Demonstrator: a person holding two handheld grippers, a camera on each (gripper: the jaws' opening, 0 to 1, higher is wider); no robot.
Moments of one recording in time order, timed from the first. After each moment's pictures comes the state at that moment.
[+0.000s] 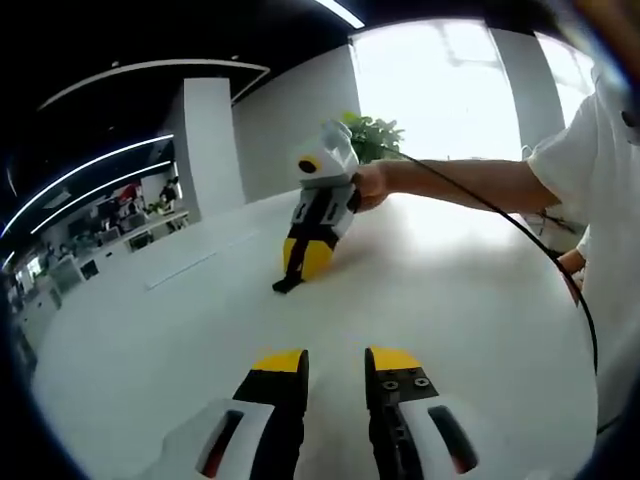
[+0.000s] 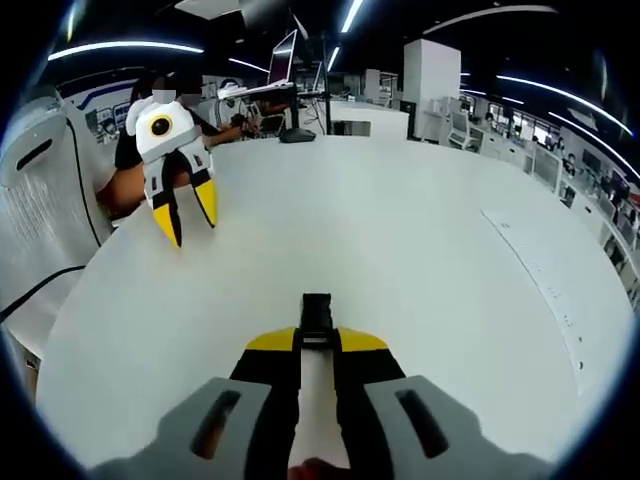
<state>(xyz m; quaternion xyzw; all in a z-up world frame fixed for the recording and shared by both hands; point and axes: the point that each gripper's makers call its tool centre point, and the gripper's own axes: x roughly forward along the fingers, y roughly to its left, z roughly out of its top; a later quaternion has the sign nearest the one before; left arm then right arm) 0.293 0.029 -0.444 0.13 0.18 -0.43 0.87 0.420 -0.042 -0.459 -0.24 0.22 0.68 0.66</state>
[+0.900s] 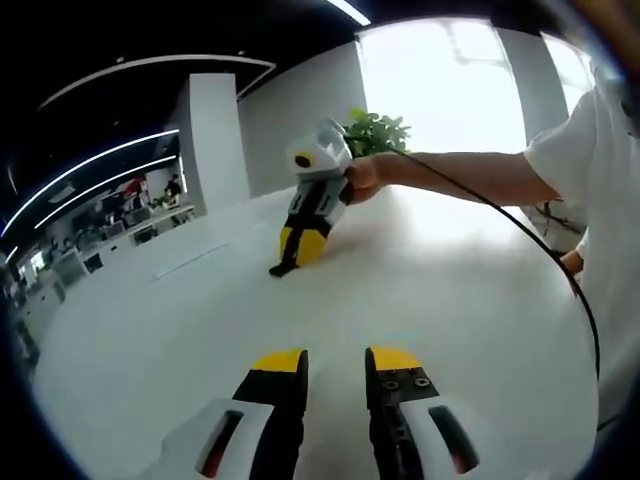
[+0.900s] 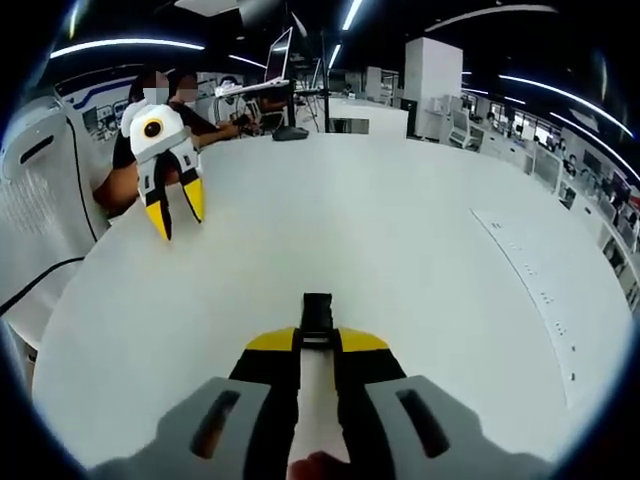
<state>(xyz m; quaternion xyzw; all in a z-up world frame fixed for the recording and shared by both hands) 0.292 0.042 -0.449 0.14 0.19 -0.41 0.88 0.443 -0.038 -0.460 -0.25 0.22 0.68 0.66</state>
